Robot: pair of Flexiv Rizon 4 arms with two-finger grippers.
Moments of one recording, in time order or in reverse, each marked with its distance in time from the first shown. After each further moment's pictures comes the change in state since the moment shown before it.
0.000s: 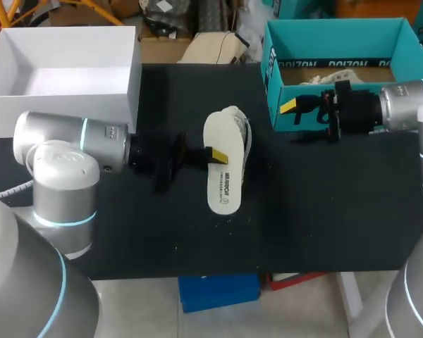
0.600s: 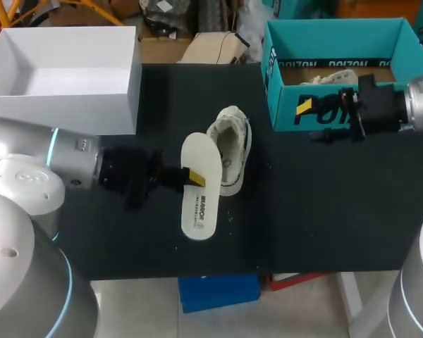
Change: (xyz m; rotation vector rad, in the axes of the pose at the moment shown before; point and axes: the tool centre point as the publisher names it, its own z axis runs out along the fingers) left arm 0.003 -0.052 -0.045 0.038 0.064 -0.042; right arm 0.015 -0.021 -0.032 -0.095 -0.171 -0.086
